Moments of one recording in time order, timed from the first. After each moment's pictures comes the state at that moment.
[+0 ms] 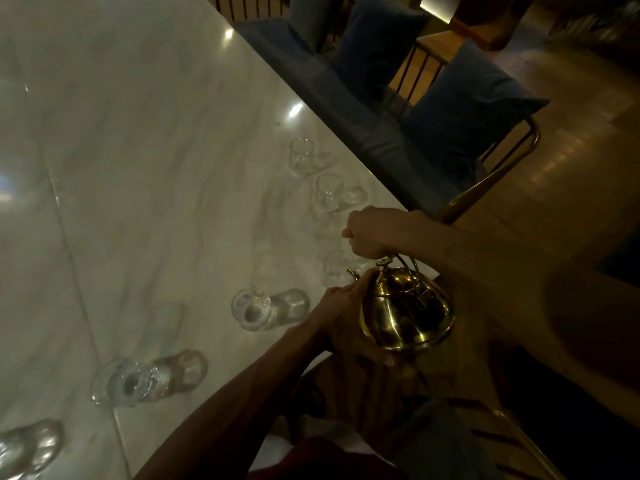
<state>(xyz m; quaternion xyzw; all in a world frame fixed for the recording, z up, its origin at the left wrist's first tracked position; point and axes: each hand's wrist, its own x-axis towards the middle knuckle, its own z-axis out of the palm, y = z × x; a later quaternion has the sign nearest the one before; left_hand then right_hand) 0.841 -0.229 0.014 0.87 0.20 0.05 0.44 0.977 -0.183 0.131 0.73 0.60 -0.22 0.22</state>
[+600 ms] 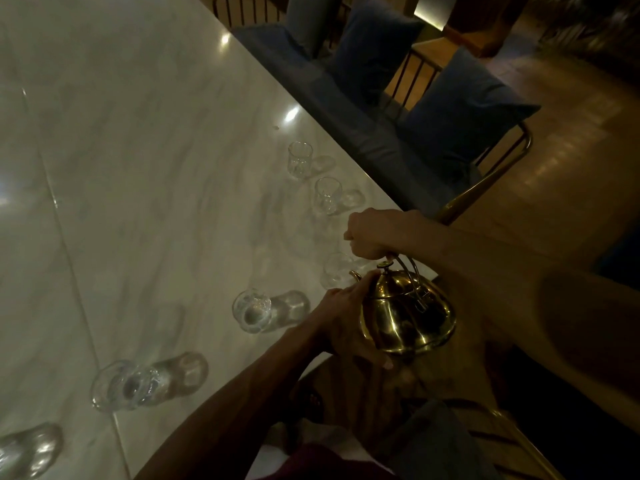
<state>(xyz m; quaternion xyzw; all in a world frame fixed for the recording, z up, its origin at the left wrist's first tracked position) 0.835 -0.229 0.018 0.87 0.18 0.06 0.46 0.971 -0.184 0.138 0.74 0.59 -0.21 0.23</state>
